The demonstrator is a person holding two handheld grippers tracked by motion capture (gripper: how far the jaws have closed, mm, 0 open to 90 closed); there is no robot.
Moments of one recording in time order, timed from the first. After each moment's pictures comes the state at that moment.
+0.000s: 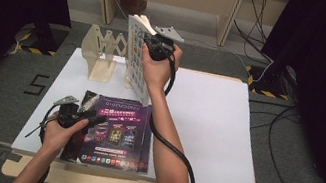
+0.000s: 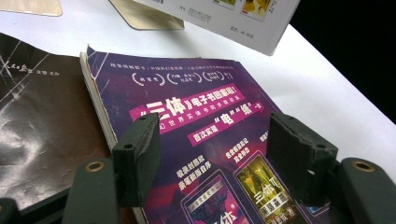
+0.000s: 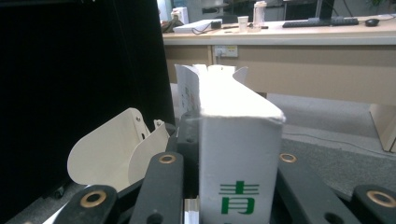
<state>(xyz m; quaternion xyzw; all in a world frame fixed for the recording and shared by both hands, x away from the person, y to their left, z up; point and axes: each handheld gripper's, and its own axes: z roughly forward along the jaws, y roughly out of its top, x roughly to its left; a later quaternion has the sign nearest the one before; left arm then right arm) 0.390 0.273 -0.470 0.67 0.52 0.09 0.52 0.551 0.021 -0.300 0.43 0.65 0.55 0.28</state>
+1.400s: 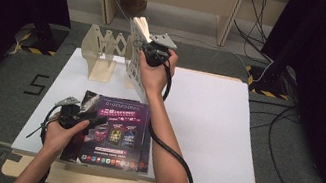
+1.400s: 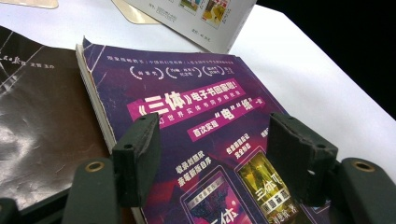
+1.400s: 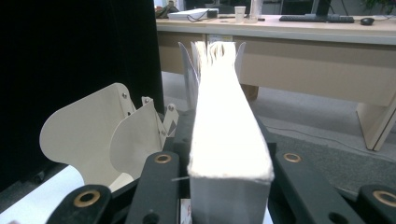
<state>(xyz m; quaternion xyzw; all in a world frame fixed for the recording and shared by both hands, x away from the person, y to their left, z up) 0.390 0.270 -0.474 0.67 0.52 0.08 0.52 0.557 0.027 -0.328 0.42 0.67 0.53 0.30</state>
